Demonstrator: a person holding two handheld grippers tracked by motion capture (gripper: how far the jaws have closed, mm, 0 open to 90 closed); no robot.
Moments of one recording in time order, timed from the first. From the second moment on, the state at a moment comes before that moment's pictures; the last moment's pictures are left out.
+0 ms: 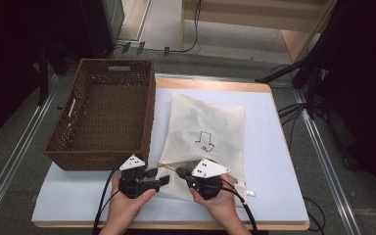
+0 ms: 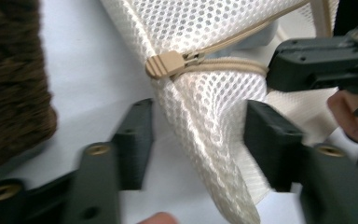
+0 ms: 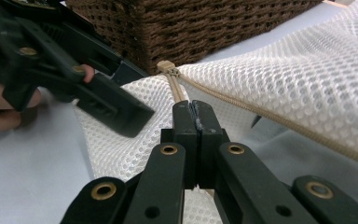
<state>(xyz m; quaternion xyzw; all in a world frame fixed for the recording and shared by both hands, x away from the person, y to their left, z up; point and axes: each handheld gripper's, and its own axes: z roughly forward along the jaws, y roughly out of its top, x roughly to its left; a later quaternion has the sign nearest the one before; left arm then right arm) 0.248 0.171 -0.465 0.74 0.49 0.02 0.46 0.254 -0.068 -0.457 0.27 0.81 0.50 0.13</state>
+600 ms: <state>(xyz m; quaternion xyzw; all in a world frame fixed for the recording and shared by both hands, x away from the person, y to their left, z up) 0.231 0.147 -0.450 0.77 0.43 0.16 0.44 0.258 -0.064 -0.435 0.30 0.79 0.53 0.12</state>
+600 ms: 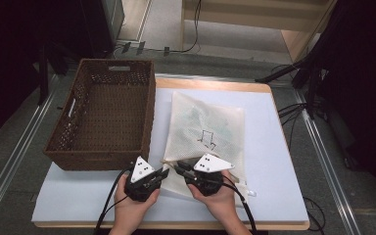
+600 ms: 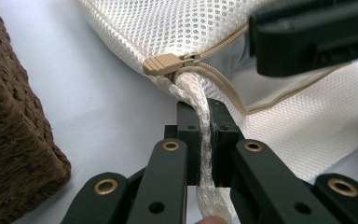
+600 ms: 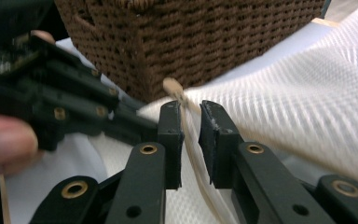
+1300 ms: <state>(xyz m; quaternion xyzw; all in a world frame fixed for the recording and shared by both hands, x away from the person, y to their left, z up) 0.229 0.142 -0.451 0.79 0.41 0.19 0.42 0.287 -0.015 -0.431 0.31 0.80 0.50 0.07</state>
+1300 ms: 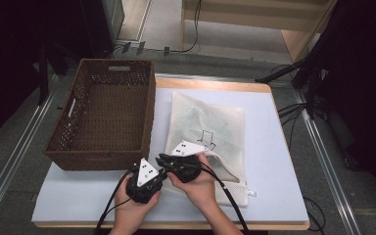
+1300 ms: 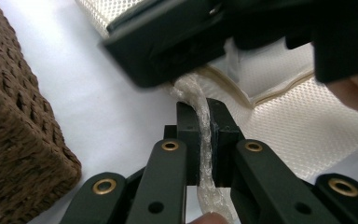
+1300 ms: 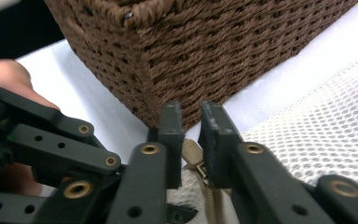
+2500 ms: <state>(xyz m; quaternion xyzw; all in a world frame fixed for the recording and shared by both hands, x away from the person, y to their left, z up) 0.230 0.146 -0.454 0.78 0.42 0.18 0.42 0.283 -0.032 -0.432 0.31 0.79 0.51 0.09</state>
